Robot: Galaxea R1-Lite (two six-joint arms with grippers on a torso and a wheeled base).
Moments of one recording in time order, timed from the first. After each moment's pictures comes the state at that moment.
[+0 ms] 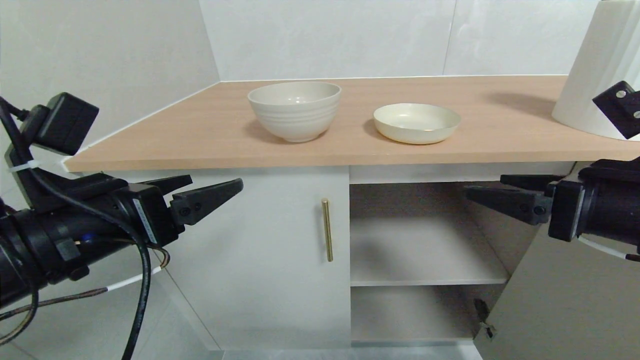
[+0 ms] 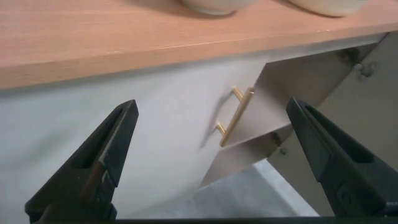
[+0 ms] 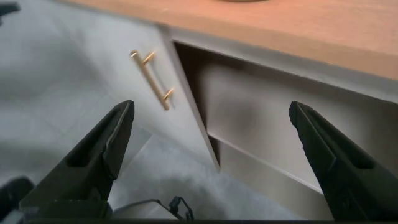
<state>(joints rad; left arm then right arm) -0.42 1.23 -0.70 -0.43 -0.08 -0.19 0.52 1.26 -0.83 -0.25 0.13 0.12</state>
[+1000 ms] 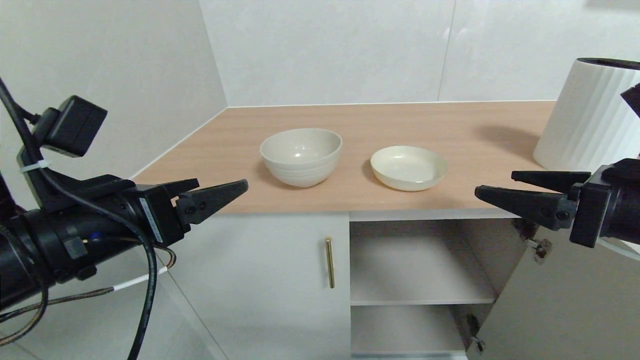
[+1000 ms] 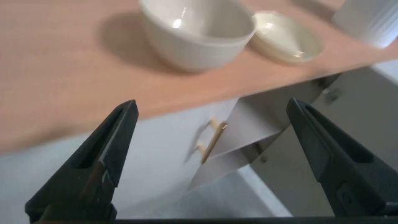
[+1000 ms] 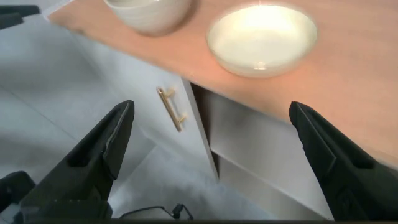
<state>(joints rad) -0.42 1.25 -0.70 -0.43 -0.10 -0.24 0.52 1.22 -0.82 -0.25 0.15 0.10</state>
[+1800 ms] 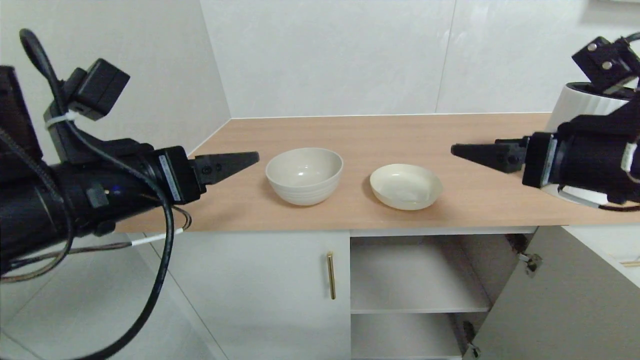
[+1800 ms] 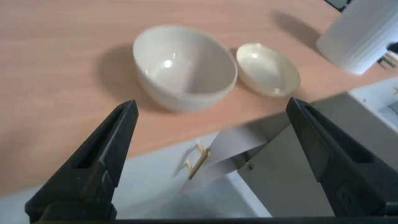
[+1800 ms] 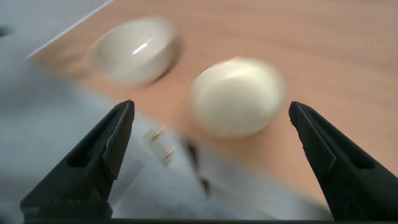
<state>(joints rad) -0.41 1.35 -0.92 -0.27 -0.10 -0.28 0.49 1.39 -1.06 -0.19 0.06 0.10</state>
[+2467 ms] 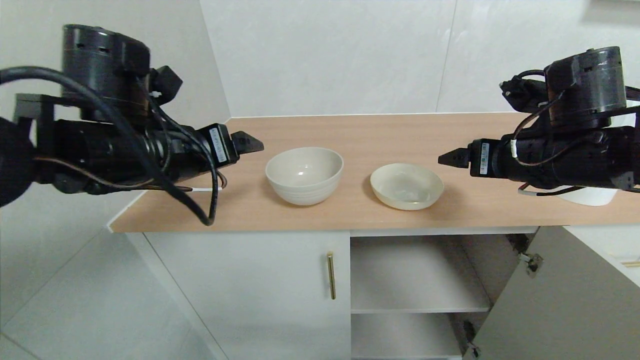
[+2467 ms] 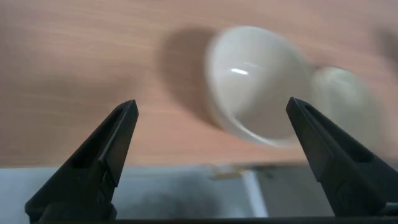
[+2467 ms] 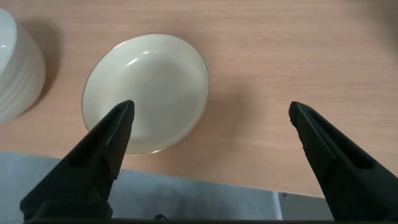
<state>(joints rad) -0.40 1.62 -1.30 0.10 0.18 -0.45 0.45 1.64 -1.30 0.05 -0.22 0.25</state>
